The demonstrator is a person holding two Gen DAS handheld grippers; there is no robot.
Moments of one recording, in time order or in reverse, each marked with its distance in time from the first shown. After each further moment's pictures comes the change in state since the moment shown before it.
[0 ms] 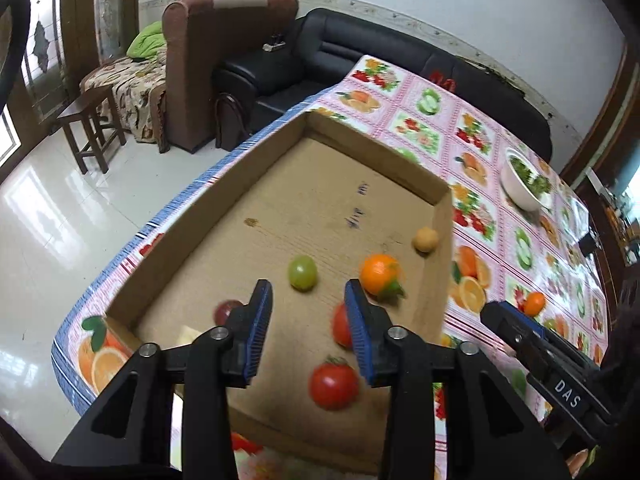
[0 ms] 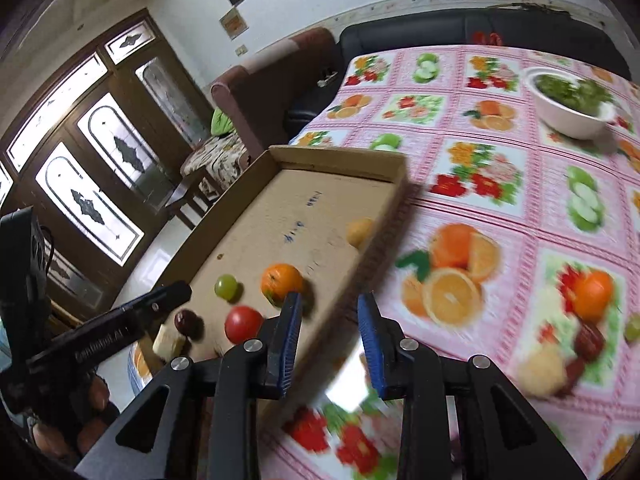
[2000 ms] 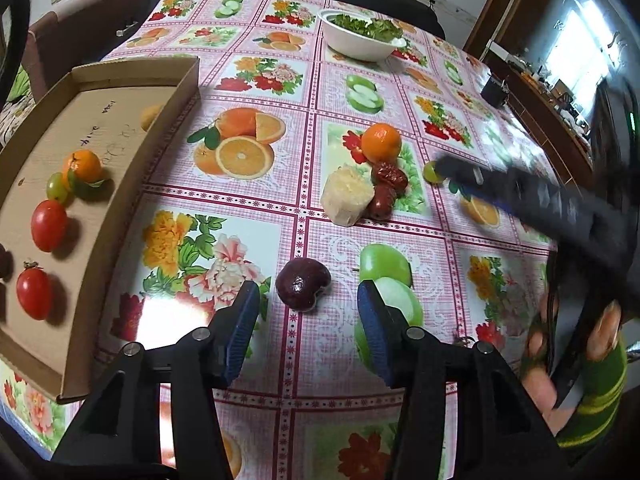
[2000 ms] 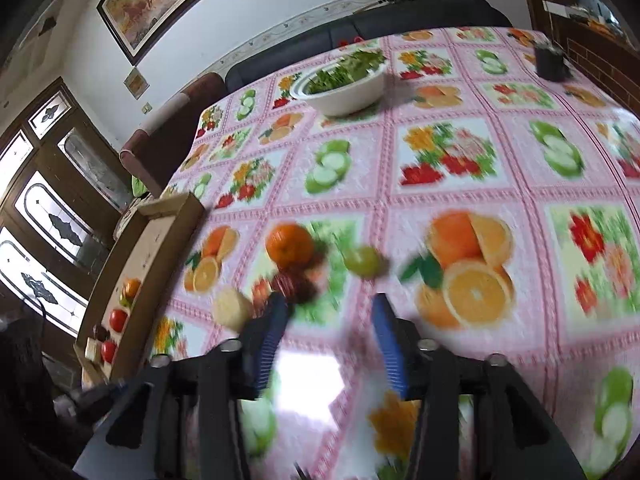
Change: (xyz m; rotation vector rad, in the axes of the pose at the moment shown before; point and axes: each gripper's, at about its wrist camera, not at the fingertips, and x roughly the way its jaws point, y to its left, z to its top) left arm 0.024 -0.169 -0.096 0.350 0.213 -0.241; right arm -0.096 -0.164 -0.042 0.247 -0.098 -0.216
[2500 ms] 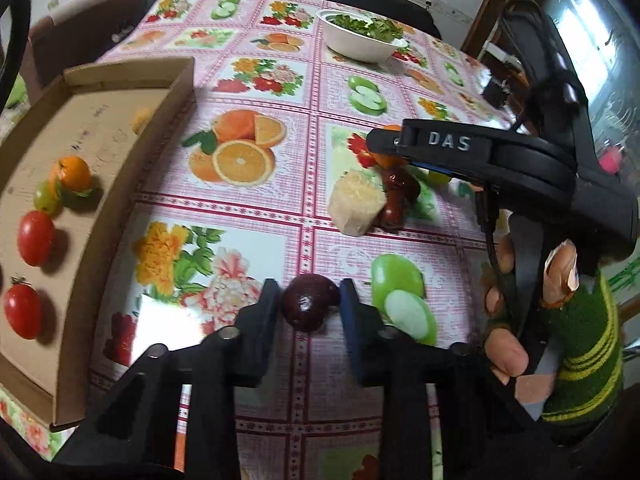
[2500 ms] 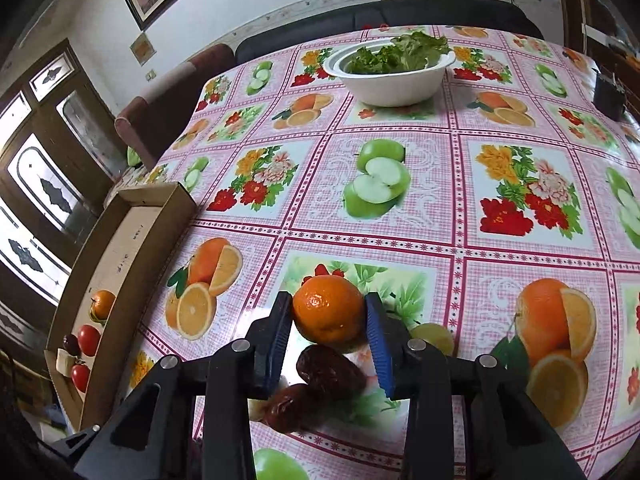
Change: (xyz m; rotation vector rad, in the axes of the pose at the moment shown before) left arm 0.008 0.008 0.003 0.007 -0.021 -0.019; right arm 0.069 0.034 0.027 -0.096 0.059 -0.033
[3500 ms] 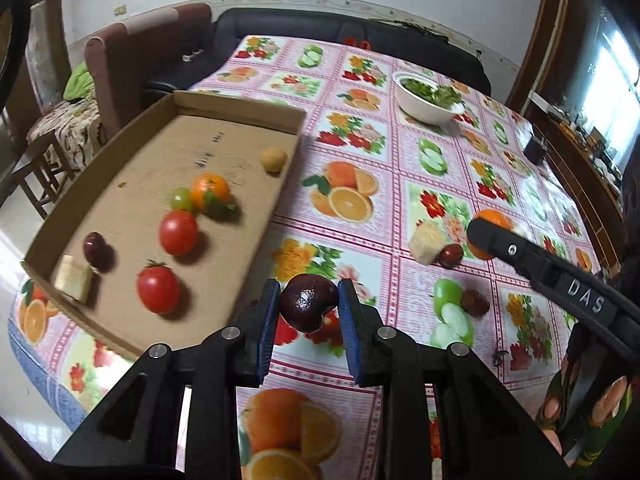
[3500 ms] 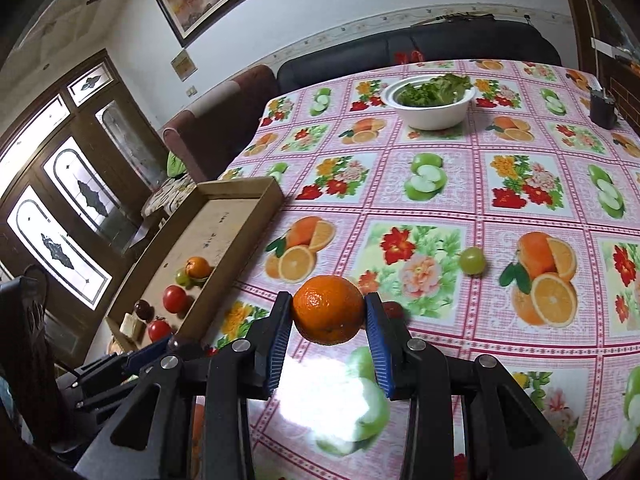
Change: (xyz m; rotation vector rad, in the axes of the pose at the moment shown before) left arm -0.070 0.043 -0.014 -0.111 -0.164 0.189; right arm -0.086 0.045 -0.047 -0.043 -0.081 0.122
